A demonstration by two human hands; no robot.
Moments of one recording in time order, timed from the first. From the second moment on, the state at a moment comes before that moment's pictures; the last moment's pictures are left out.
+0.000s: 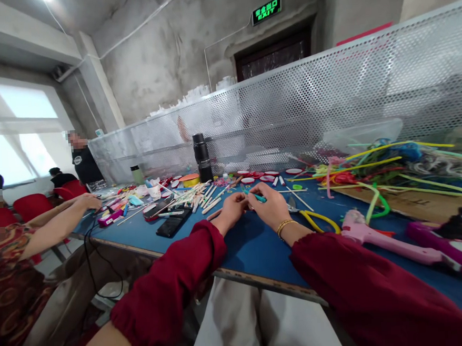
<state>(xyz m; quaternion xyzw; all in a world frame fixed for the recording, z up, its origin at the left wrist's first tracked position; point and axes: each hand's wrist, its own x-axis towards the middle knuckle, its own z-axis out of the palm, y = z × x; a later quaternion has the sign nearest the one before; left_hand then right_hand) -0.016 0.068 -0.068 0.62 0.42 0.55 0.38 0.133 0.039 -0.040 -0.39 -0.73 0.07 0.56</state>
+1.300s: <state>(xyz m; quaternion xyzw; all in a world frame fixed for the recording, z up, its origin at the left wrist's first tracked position) -0.020 0.079 -0.078 0.65 0.40 0.53 0.36 0.132 0.037 -0.037 -0.41 -0.72 0.06 0.56</state>
